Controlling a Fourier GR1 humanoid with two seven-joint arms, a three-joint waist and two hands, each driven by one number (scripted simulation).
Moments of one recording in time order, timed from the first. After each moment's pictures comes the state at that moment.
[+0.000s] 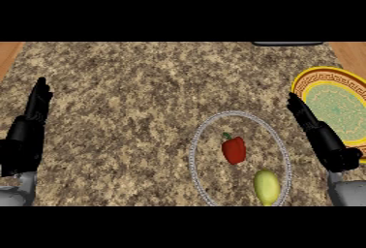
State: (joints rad) left arm -0.09 0.51 -0.15 -1.64 0.07 0.41 0.06; right arm -0.12 -0.40 0.09 -1.37 -0.09 0.11 -0.22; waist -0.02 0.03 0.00
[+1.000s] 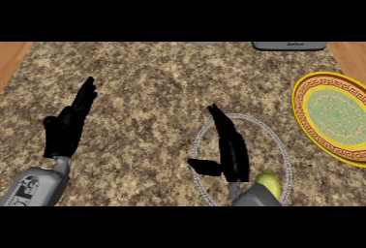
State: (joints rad) left arm -0.22 0.39 -0.21 -1.47 0.13 0.25 0.09; right arm -0.22 -0.05 0.55 -1.31 0.60 -0.61 0.23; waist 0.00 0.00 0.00
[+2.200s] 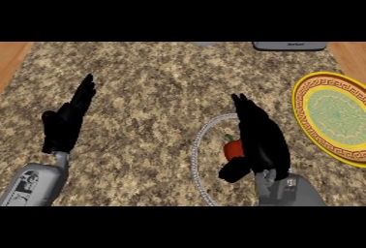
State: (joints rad) left arm -0.24 0.37 -0.16 -1.42 0.10 0.18 0.08; right arm -0.33 -0.15 0.46 -1.81 0.78 0.25 1.01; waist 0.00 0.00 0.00
